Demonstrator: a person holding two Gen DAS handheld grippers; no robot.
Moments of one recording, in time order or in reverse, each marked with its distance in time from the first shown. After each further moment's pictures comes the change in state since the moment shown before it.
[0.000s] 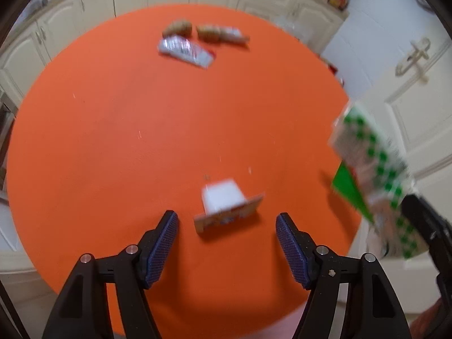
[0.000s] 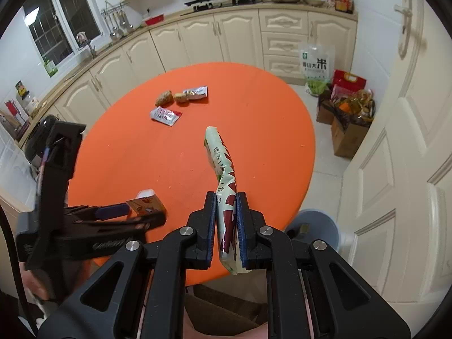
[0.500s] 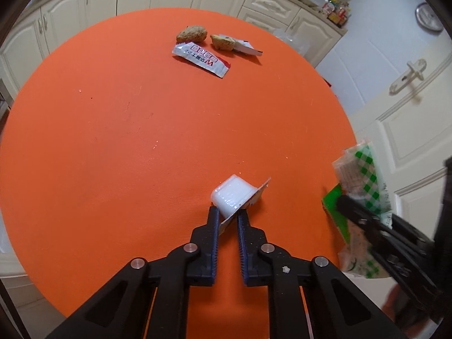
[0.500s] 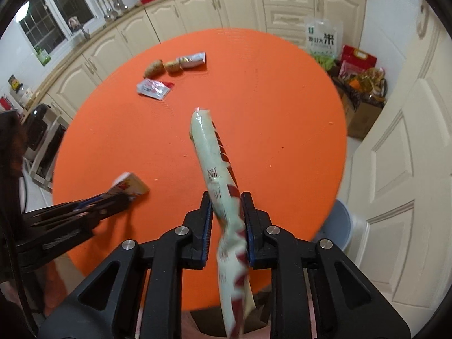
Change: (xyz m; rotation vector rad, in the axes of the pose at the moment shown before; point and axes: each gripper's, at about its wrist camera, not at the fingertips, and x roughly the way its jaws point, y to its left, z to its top) left arm 0.012 0.039 0.011 -0.052 -0.014 -0.103; right arm 0.077 -0.001 0.003 0.013 0.144 0.004
